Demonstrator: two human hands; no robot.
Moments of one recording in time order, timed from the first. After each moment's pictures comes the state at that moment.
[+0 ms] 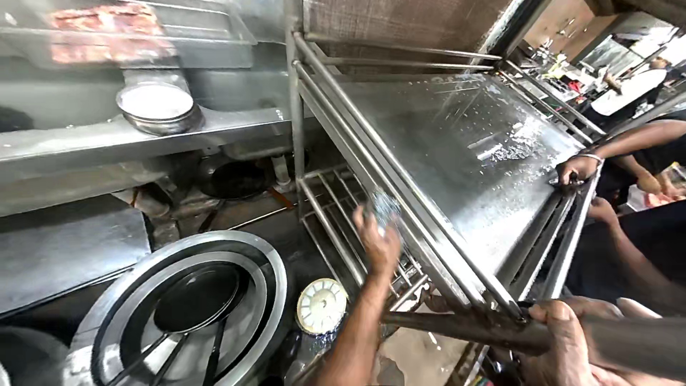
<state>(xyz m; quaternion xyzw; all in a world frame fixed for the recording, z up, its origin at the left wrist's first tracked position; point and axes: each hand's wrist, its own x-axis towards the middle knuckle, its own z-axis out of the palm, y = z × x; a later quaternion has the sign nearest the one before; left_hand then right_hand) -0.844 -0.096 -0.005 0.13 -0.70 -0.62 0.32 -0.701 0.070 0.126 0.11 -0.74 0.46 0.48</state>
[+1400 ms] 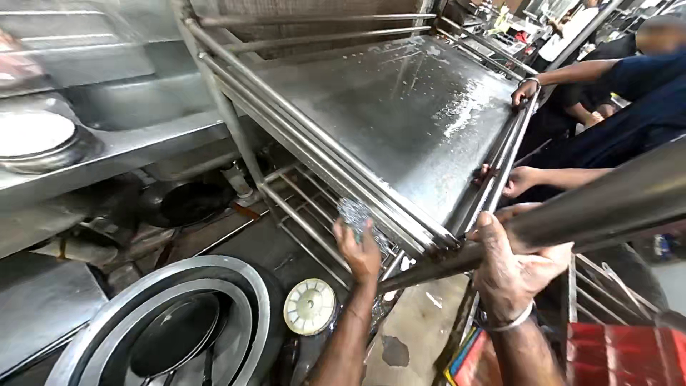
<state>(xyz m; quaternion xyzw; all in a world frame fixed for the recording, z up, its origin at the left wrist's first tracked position) -0.793 -0.017 -0.037 0.08 -0.70 -0.64 0.30 -0.724 0.095 0.150 0.06 -0.70 0.52 0.49</state>
